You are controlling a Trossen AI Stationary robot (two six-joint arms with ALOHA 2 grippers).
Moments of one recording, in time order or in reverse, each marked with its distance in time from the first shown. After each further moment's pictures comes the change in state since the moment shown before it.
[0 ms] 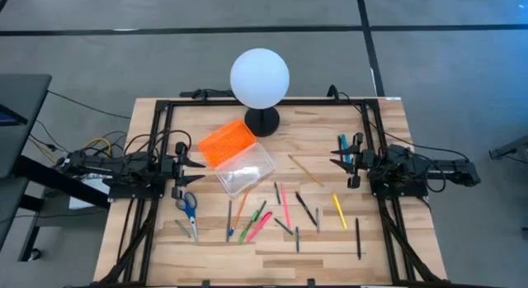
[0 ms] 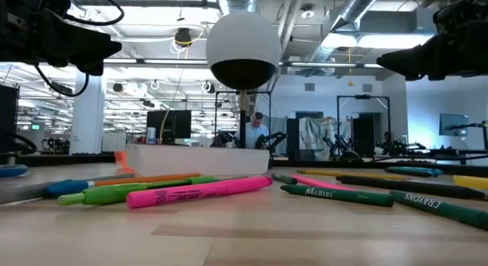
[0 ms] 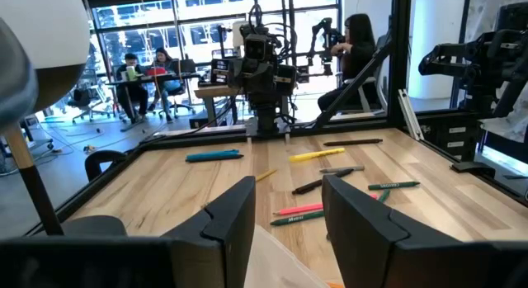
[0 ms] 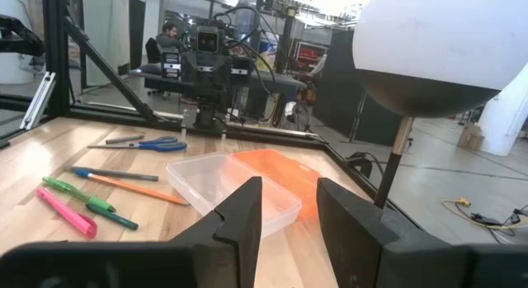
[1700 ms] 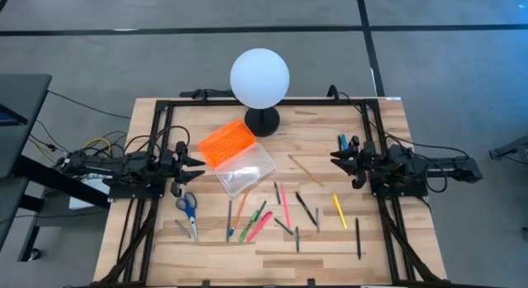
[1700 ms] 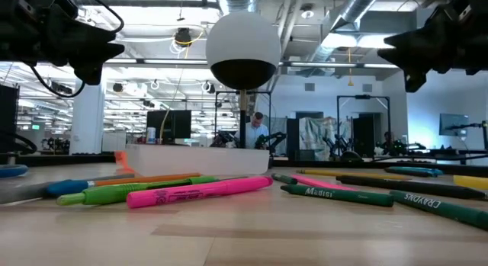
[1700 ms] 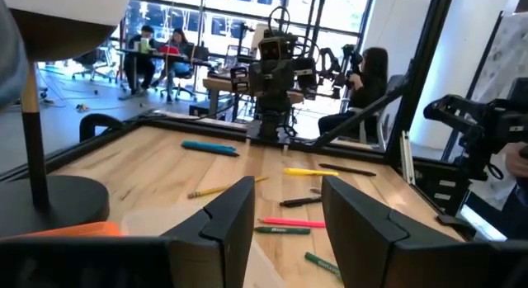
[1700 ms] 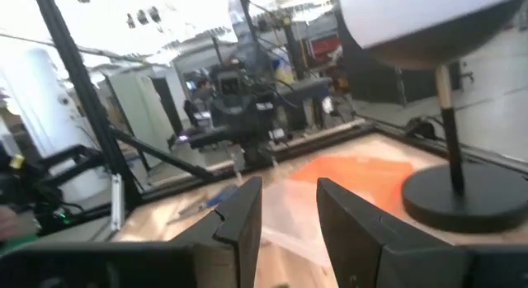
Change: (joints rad) left arm 0.000 0.000 0.000 0.020 -0.058 -0.250; right arm 0.045 0.055 0.000 0.129 -0.003 0.471
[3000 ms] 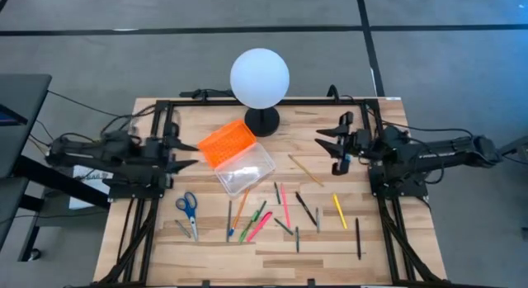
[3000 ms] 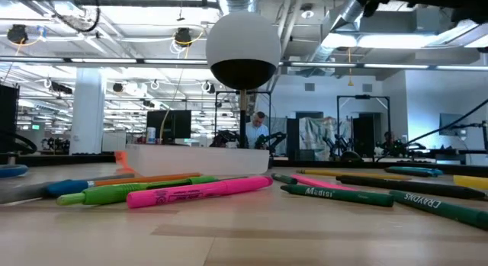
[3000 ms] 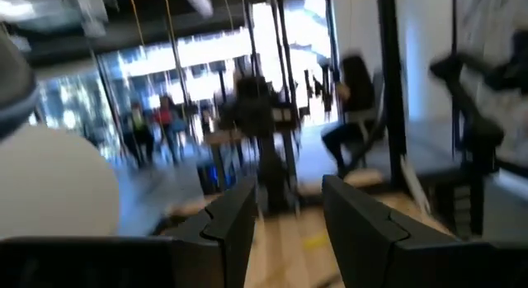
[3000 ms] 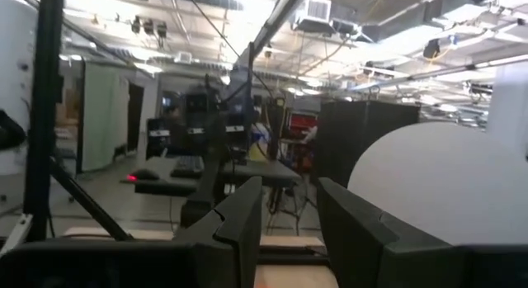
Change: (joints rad) left arm 0.000 0.473 0.572 -0.071 0.072 0.328; right arm -0.039 0.736 0.441 0.465 -0.001 -0.447
